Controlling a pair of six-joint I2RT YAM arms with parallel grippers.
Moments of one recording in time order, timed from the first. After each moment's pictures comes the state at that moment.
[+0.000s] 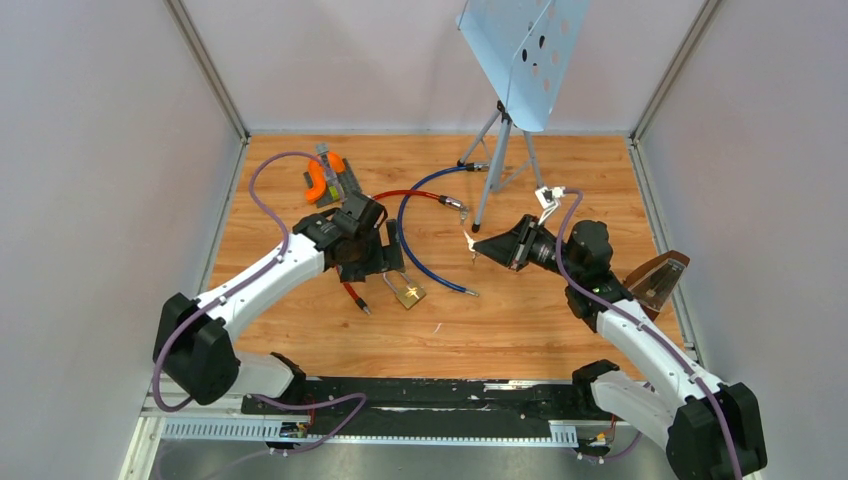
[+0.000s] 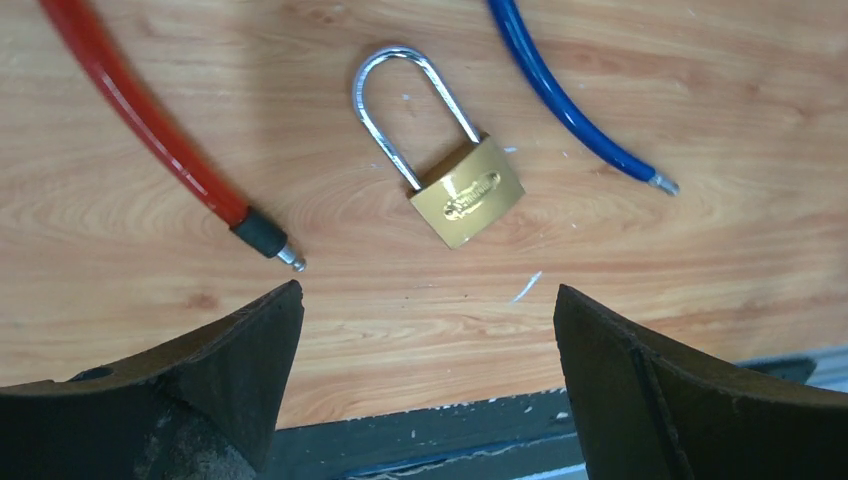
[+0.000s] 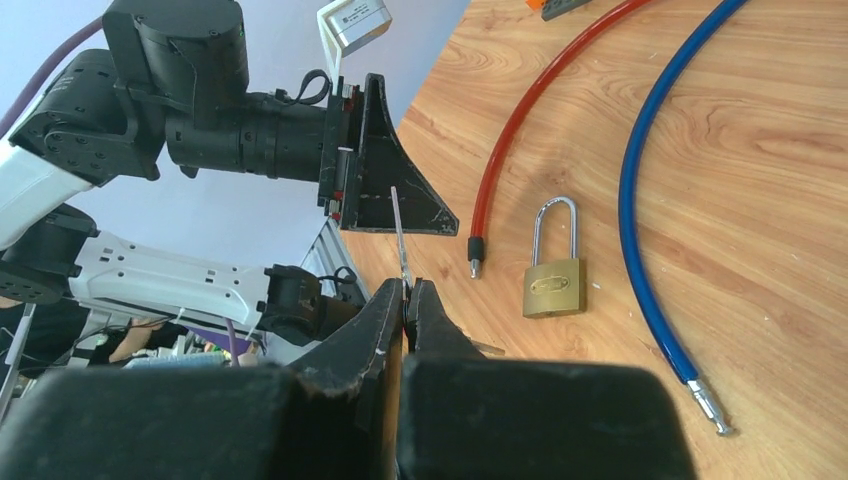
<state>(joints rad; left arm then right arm) -0.61 1.35 1.07 -0.78 -0.01 -0.75 0.36 0.95 0.54 0.36 -0.68 0.82</state>
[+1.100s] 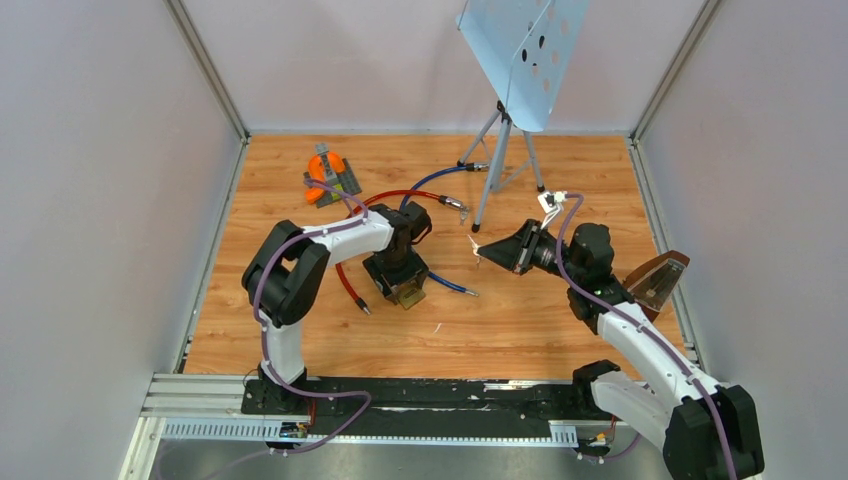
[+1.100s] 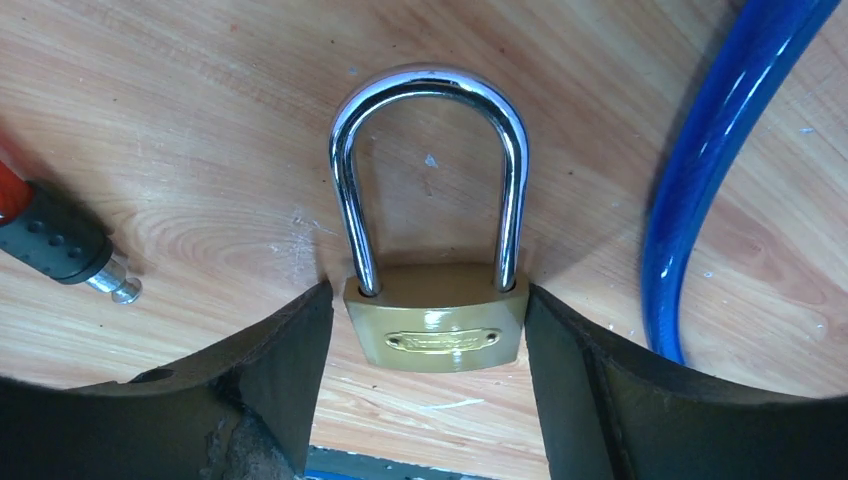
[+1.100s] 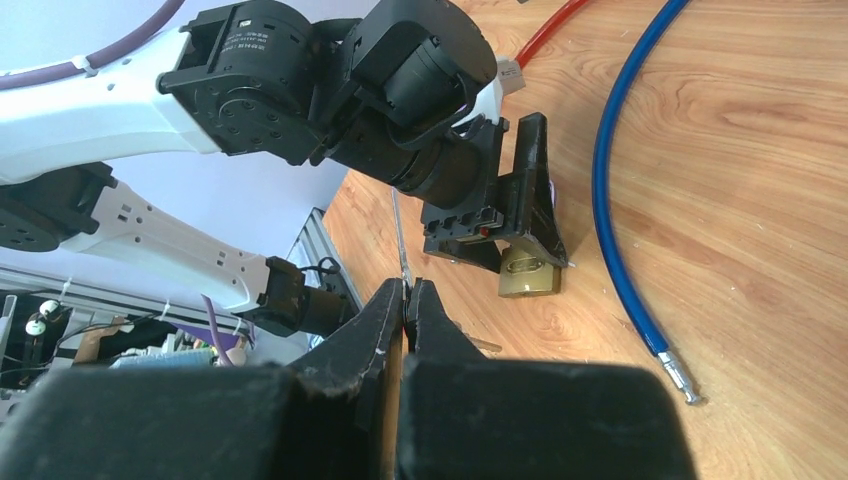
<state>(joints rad) -0.69 1.90 1.27 -0.89 -0.03 -1.29 0.32 0.95 0.50 0.33 -0.70 0.79</state>
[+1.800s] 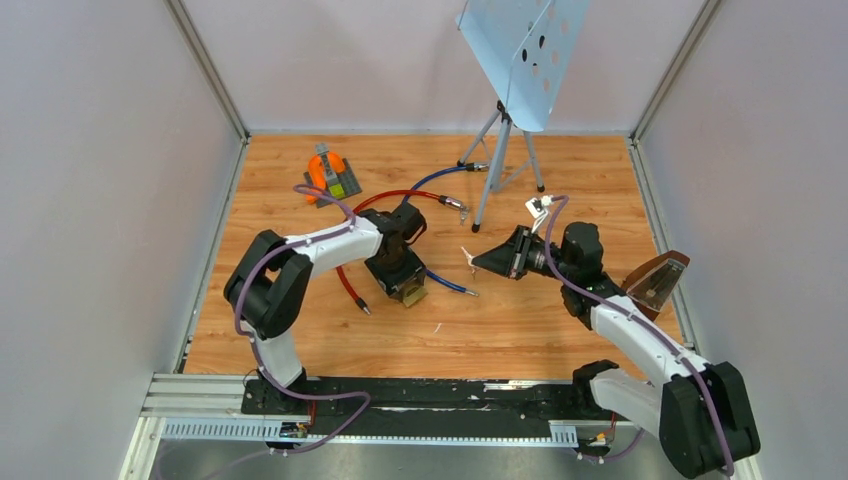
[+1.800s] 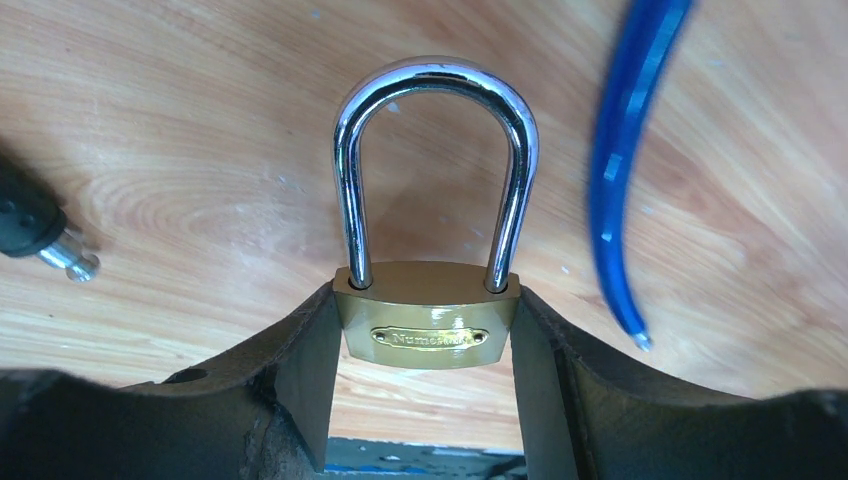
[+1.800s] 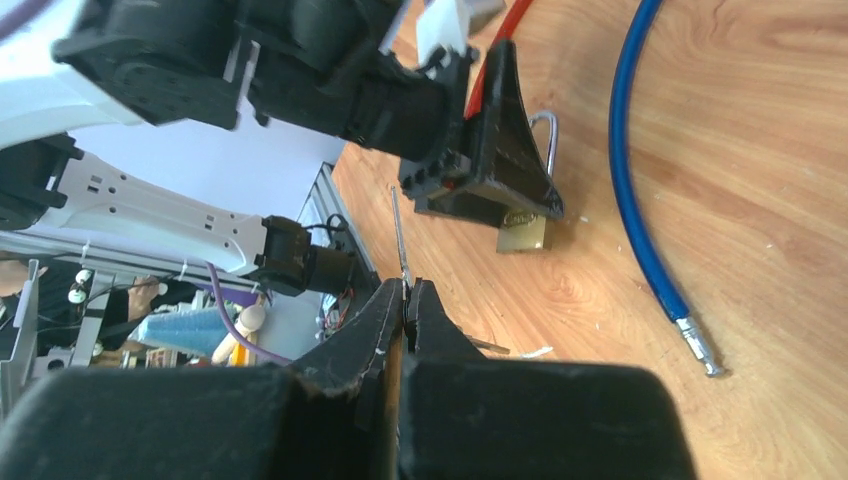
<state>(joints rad) -0.69 1.81 1.18 -0.79 0.01 -1.32 0.32 1.02 0.48 0.37 -0.79 0.80</state>
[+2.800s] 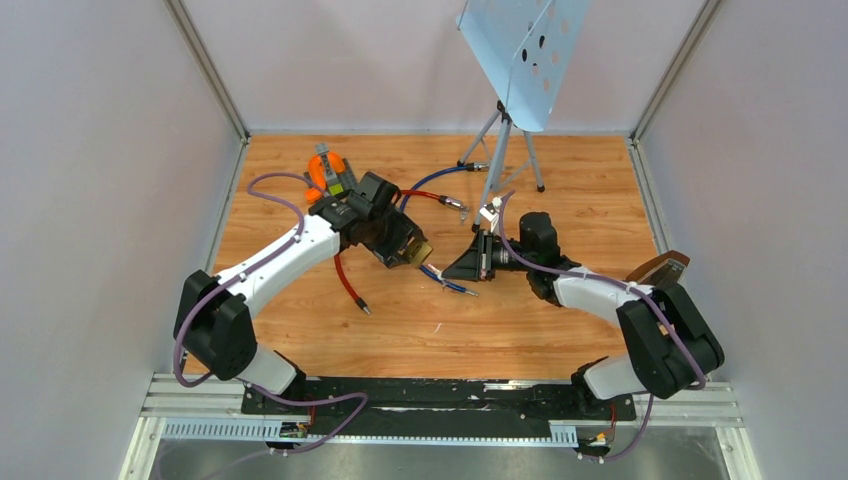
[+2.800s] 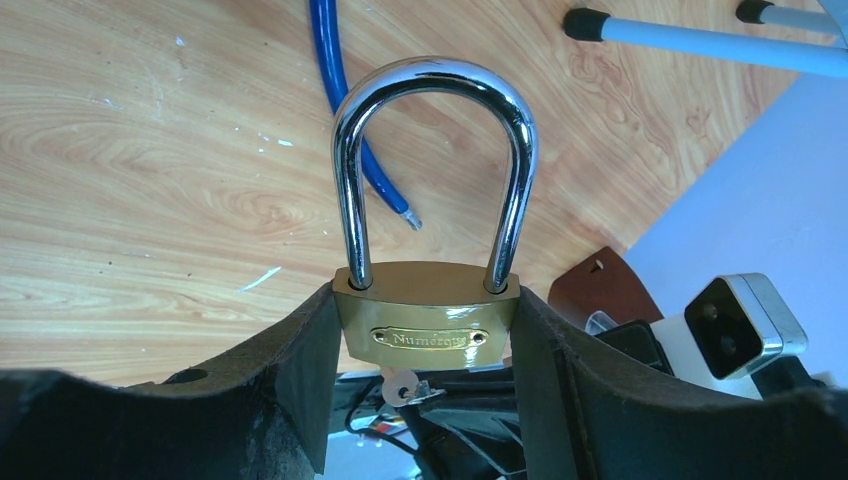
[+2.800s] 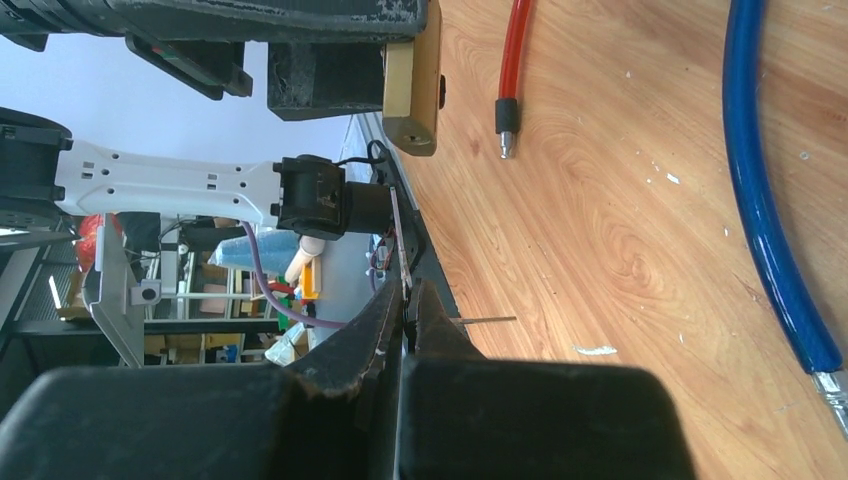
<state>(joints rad) -0.62 1.49 1.22 -0.72 0.07 -1.41 0.47 1.42 0.58 0.52 -0.90 0.91</state>
